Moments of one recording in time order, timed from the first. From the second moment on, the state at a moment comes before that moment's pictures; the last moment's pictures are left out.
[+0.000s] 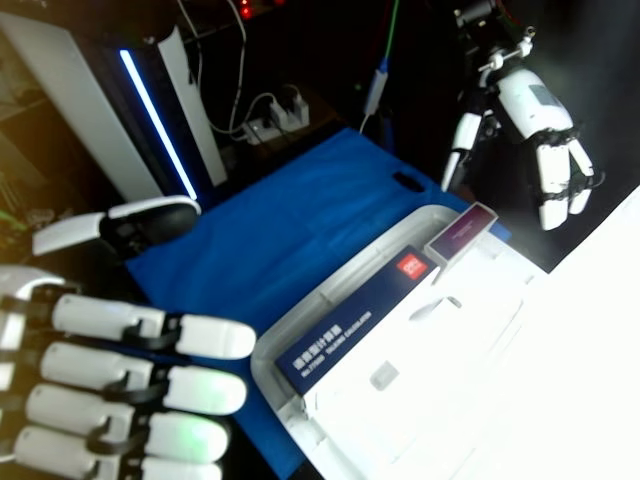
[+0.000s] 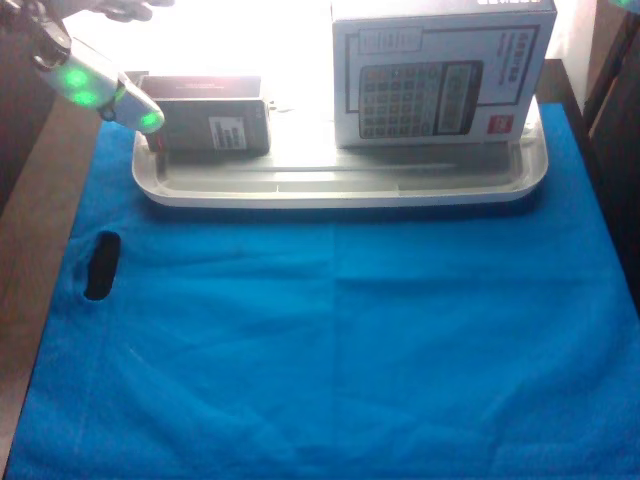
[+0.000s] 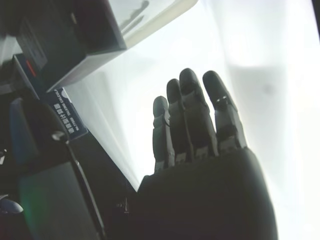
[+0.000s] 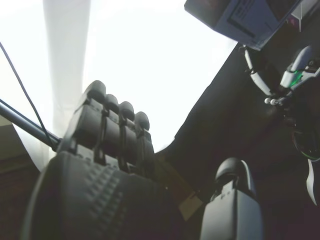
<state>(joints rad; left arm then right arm) 0.44 -1.15 1.62 0.33 -0.24 0.61 -0.75 -0.98 1.38 0.12 1.06 -0.36</state>
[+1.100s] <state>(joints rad) 0.45 -1.25 1.71 0.34 -0.22 0.60 -0.75 -0.99 1.38 0.12 1.06 -0.36</state>
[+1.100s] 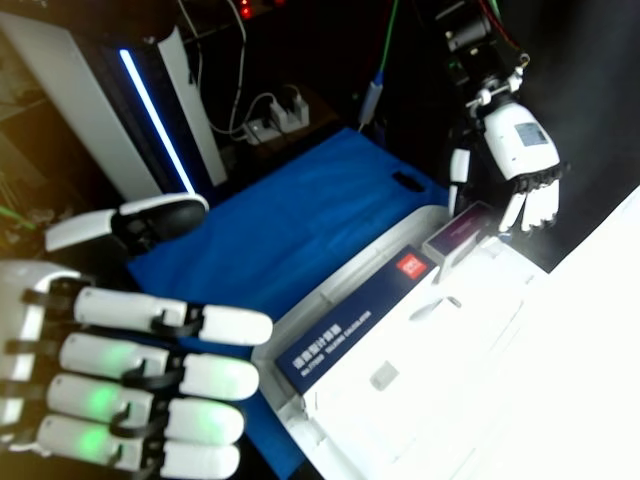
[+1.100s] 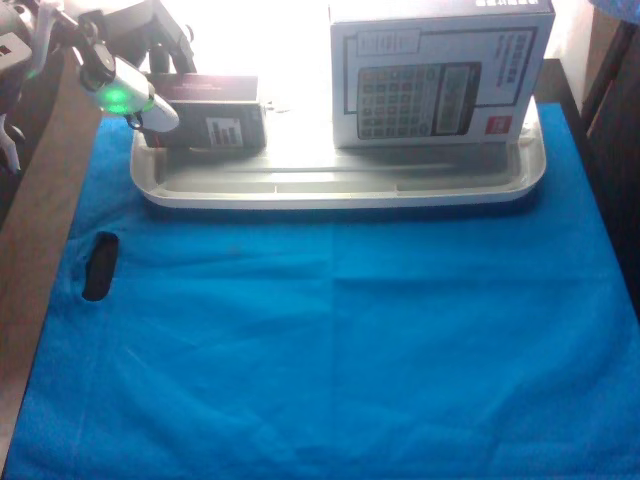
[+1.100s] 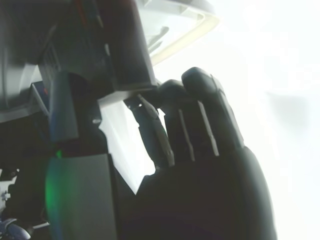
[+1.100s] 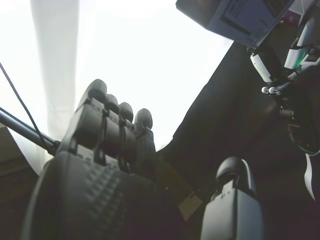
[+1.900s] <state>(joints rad) 0.36 -0.98 1.41 0.64 -0.46 0.35 -0.75 -1.01 1.40 0.12 1.06 -0.35</state>
